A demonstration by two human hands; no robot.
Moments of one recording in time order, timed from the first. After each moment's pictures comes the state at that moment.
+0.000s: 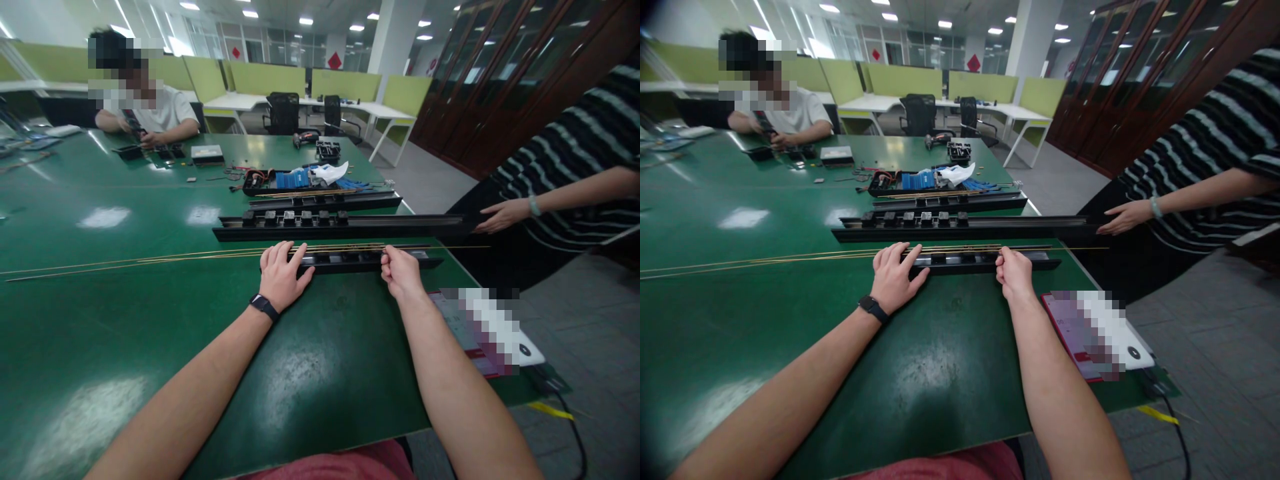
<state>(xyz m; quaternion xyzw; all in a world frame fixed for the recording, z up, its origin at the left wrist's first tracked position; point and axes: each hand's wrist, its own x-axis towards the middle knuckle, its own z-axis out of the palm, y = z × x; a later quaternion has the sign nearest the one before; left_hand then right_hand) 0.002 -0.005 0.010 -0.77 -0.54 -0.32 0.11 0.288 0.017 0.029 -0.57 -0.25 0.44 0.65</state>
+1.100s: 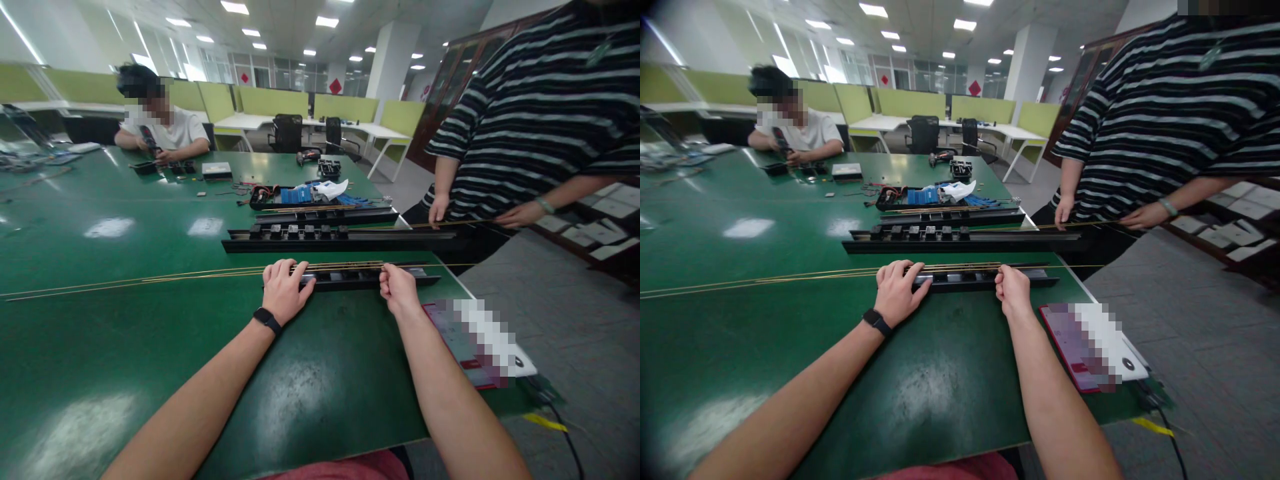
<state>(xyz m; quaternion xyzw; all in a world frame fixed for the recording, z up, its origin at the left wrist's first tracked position) -0.003 -0.025 0.031 -0.76 -0.54 -0.33 0.11 0.280 -0.001 0.039 -0.59 -0.24 0.44 0.64</state>
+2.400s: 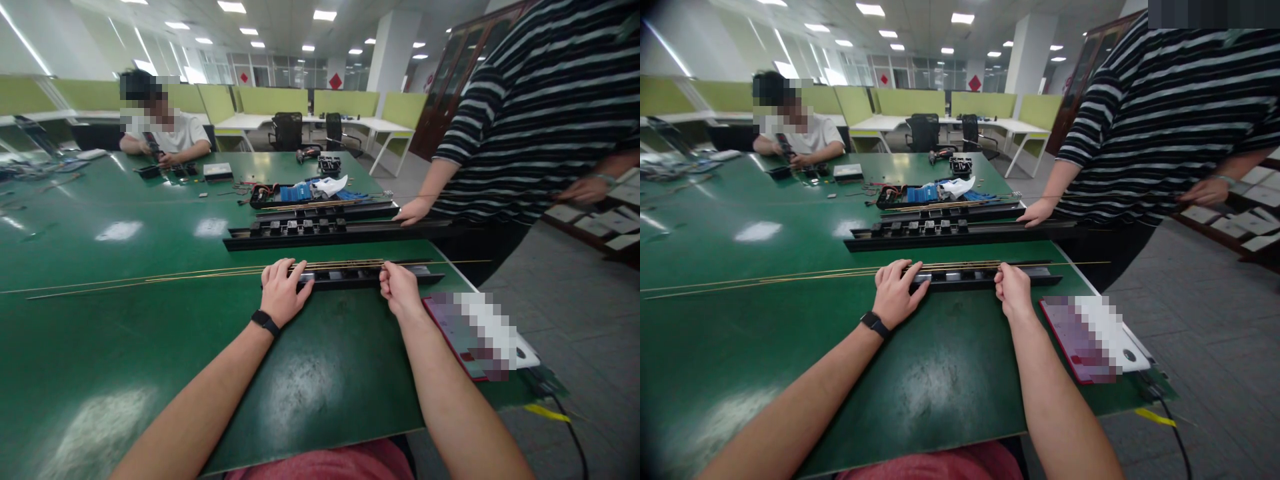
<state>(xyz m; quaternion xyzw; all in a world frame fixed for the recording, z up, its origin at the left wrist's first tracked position) 0.001 -0.039 0.025 -0.77 -0.54 -0.33 0.11 0.290 -0.018 0.032 -0.56 -0.26 0.45 0.64</state>
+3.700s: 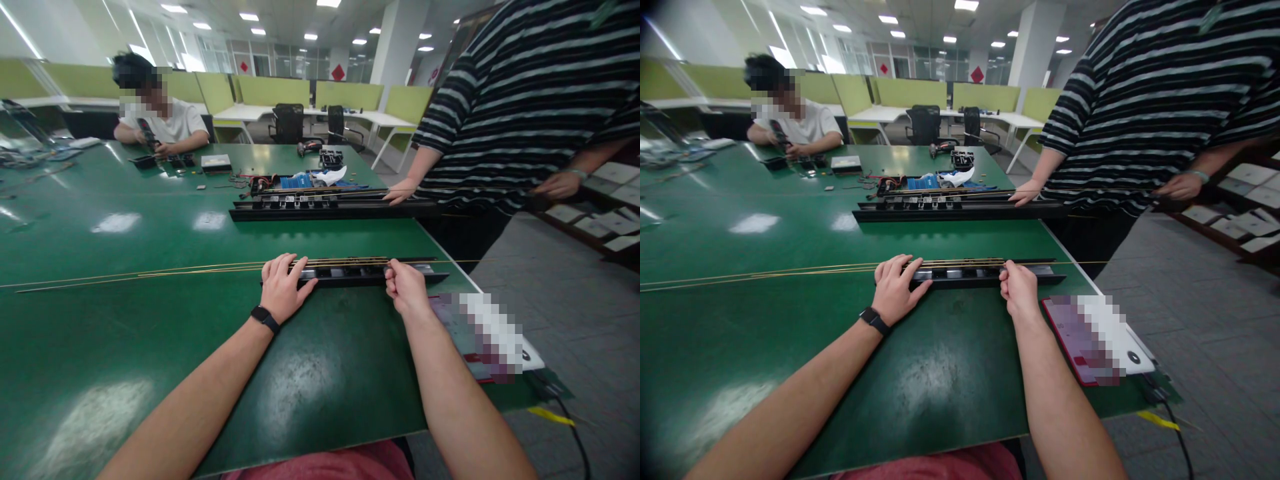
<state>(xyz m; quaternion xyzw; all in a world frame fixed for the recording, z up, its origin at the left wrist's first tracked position) -0.003 -0.030 0.015 -0.78 -0.52 -0.34 0.11 0.292 -0.016 0.034 -0.58 -0.24 0.45 0.64</state>
